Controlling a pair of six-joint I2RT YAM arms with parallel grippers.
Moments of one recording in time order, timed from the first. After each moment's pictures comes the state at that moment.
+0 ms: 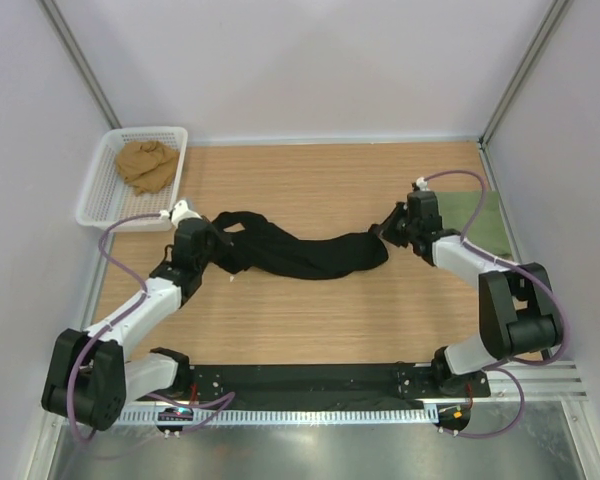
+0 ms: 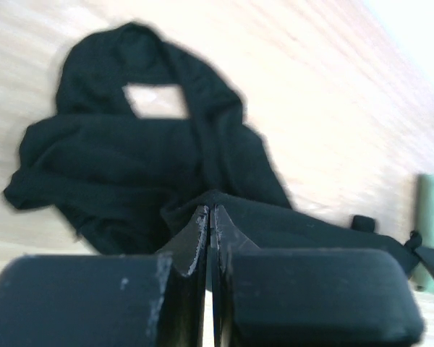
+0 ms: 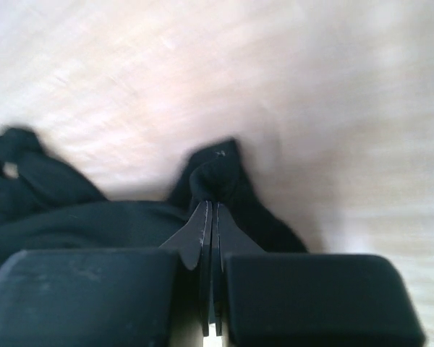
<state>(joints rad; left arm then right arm) -0.31 1.14 0.53 0.12 -0.18 -0.79 0.19 1.49 0.73 0.05 -0.13 0.68</state>
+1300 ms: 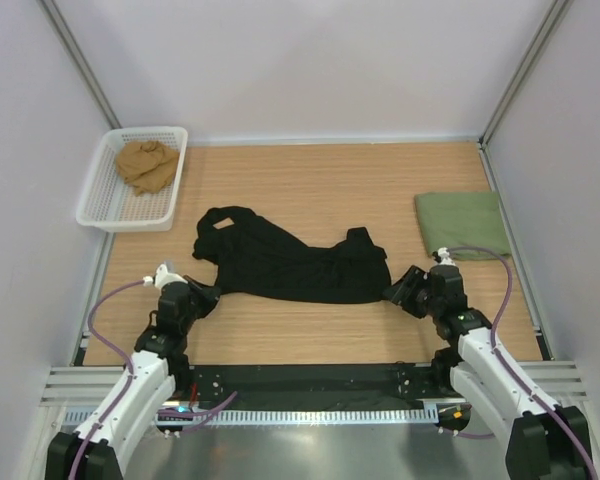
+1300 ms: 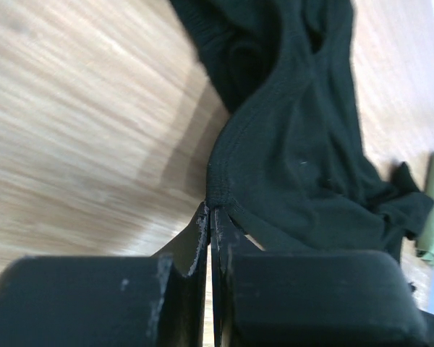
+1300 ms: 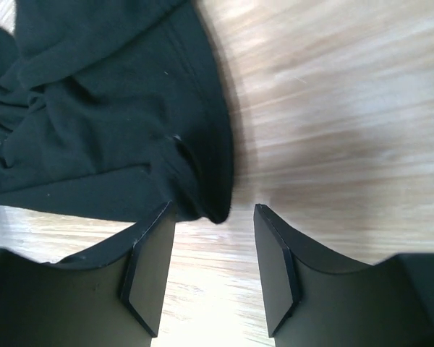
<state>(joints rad) -0.23 0.54 0.06 -0.05 -0.09 -0.95 0.18 0.70 0.19 -0.21 -0.18 0.73</state>
